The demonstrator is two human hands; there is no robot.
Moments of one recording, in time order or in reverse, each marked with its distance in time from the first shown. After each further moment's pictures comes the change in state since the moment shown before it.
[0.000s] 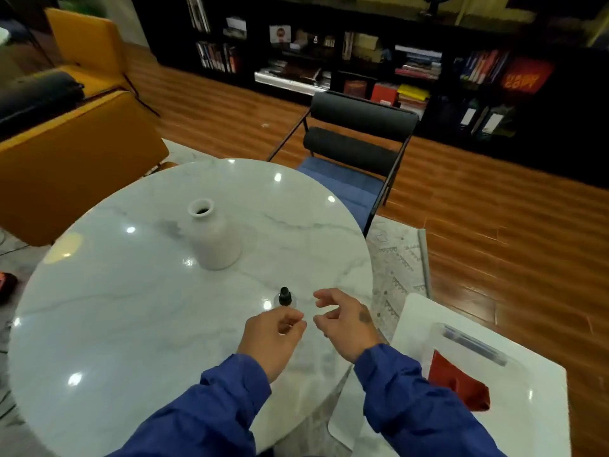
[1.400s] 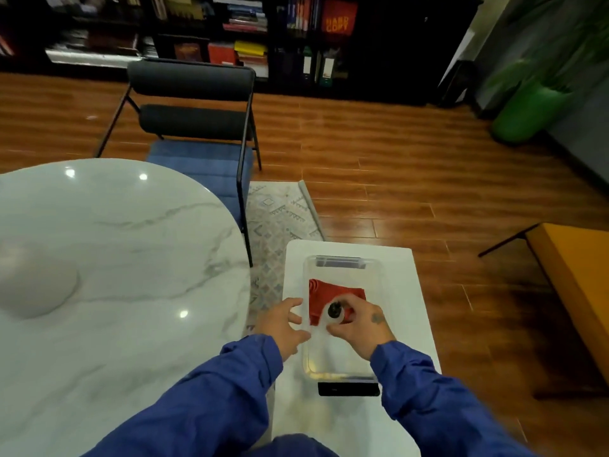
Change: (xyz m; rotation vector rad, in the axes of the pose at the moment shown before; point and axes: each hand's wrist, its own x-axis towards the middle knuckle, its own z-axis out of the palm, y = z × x) left_hand -0.012 0.018 0.187 0.136 -0.642 -0.022; right_hand -0.129 0.154 -0.111 -0.051 0.392 0.348
